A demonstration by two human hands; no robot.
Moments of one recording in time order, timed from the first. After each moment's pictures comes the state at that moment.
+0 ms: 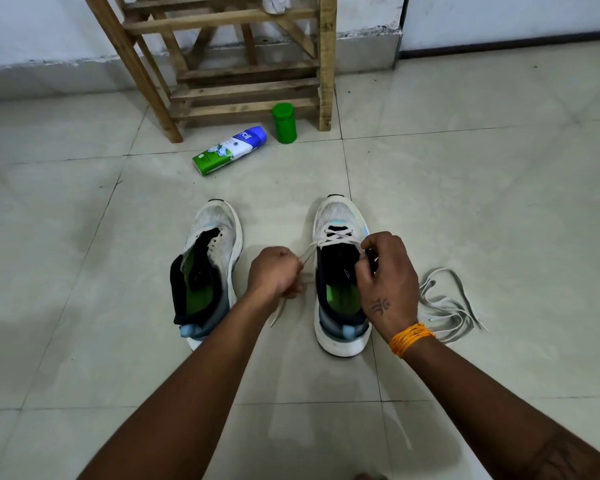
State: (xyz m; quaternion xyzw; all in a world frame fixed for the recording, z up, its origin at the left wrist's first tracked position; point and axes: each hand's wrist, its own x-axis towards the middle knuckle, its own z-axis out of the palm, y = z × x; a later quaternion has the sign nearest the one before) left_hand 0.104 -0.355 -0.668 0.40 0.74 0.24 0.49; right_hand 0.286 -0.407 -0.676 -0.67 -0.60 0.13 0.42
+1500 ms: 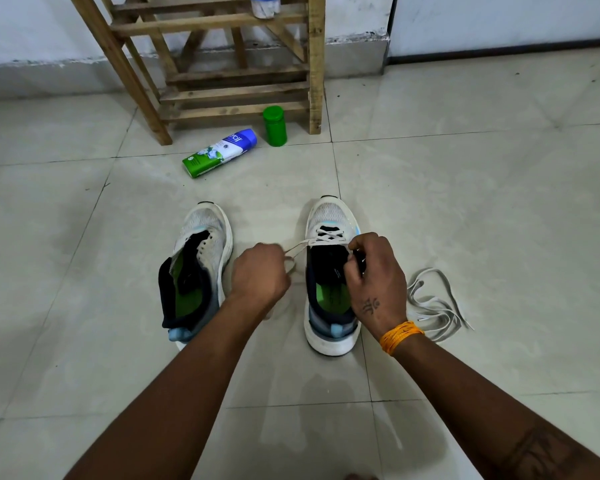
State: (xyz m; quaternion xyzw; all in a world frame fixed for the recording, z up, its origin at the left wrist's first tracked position) left_hand 0.097 -0.355 -0.660 0.74 0.66 -0.04 0.06; right_hand 0.289 -0.403 -0.678 -0.66 -0.61 0.13 0.41
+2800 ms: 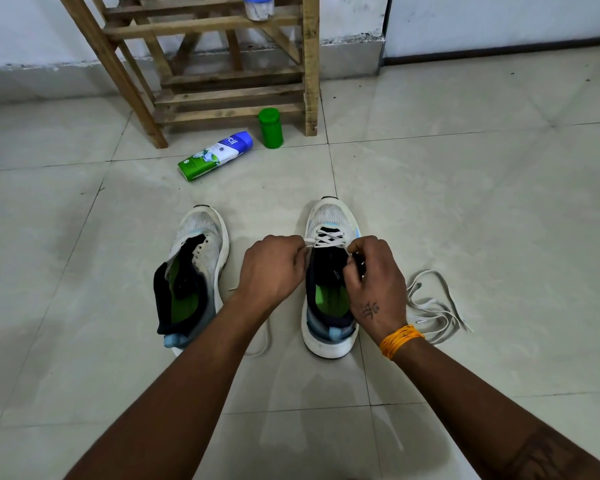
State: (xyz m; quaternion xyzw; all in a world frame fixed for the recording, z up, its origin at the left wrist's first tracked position) left_hand 0.114 -0.348 -0.656 0.79 0.59 0.15 0.06; right_hand 0.292 -0.404 -0.681 -0.66 -0.61 0.13 0.42
